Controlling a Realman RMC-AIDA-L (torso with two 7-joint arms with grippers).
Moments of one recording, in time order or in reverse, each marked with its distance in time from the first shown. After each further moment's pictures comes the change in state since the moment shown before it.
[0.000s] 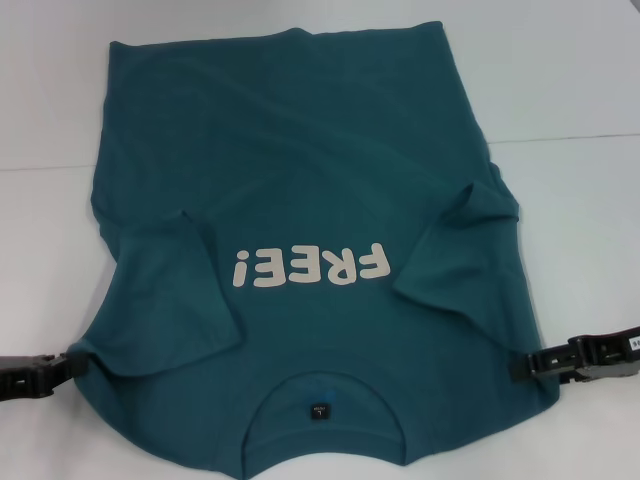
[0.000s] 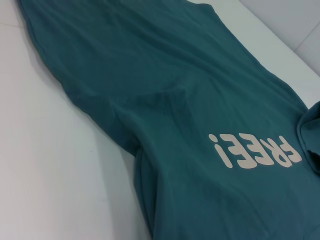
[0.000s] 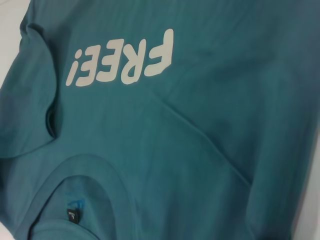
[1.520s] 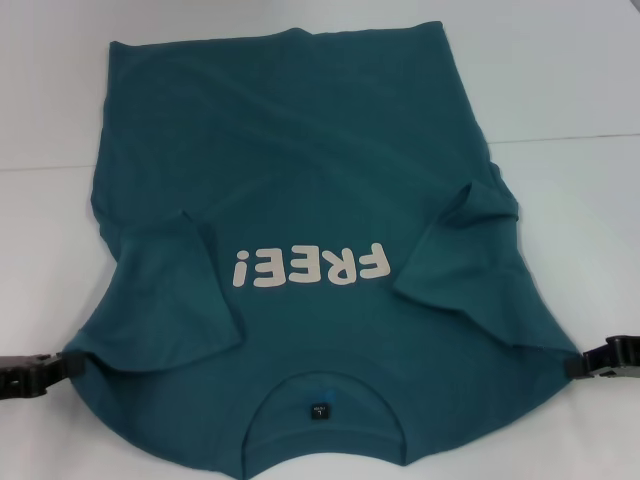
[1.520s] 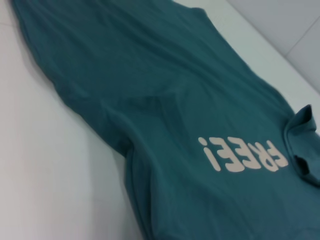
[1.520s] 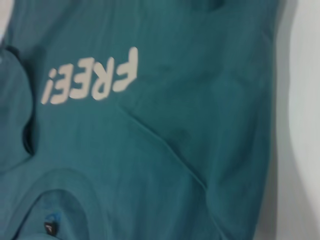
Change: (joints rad) left arm 0.002 0.008 -0.027 0.009 -0.003 0.056 -0.016; right arm -0.063 -0.012 0.060 -0.036 0.012 -0.001 -0.035
